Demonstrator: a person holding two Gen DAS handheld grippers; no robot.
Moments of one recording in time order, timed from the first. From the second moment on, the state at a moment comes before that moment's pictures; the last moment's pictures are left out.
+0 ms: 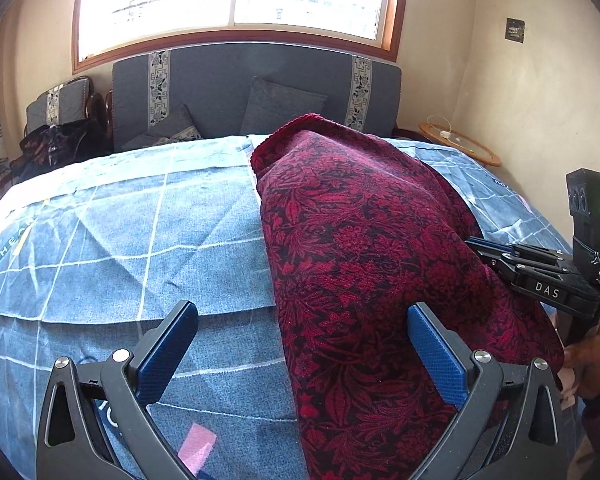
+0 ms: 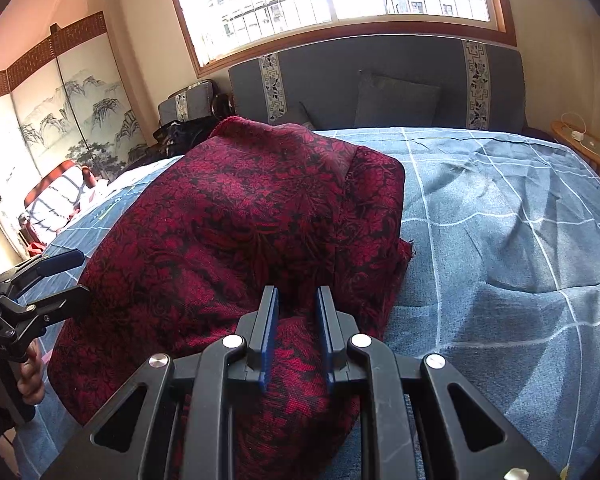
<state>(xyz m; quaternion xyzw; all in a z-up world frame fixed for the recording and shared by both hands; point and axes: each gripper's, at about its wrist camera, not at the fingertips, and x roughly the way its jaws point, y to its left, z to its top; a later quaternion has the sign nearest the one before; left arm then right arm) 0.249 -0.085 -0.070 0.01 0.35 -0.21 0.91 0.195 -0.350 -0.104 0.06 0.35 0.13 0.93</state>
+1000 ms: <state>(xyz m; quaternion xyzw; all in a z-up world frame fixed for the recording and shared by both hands) 0.355 -0.054 -0.110 -0.21 0.45 -0.48 0.72 0.195 -0.346 -0.104 0.05 0.35 0.12 0.93</state>
